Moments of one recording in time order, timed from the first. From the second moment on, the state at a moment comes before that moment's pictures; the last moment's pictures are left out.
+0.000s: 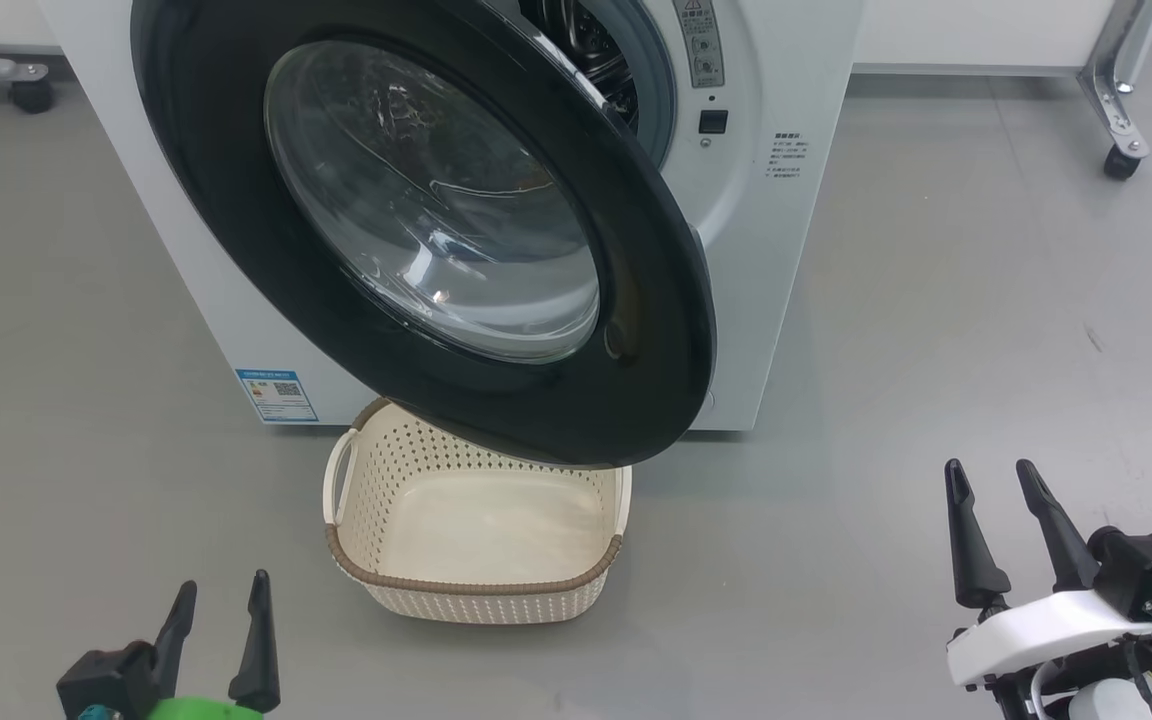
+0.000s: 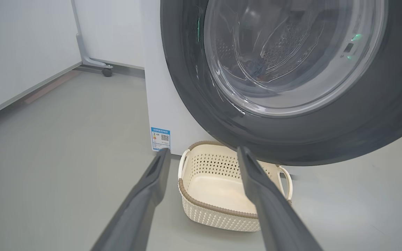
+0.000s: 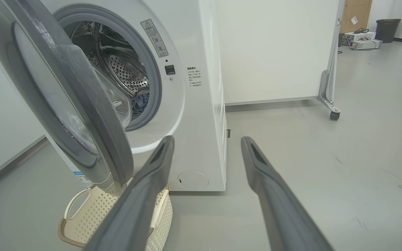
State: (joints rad) left arm -0.05 0.19 -0.32 0.31 -0.48 0.02 -0.25; right arm 0.02 -0.15 0.11 0.19 0.37 0.12 -0.26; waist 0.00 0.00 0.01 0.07
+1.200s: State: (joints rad) left arm 0.01 0.14 -0.23 0.22 -0.39 0.00 -0.25; right arm 0.04 -0.12 0.07 0.25 0.34 0.12 -0.26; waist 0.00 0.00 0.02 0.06
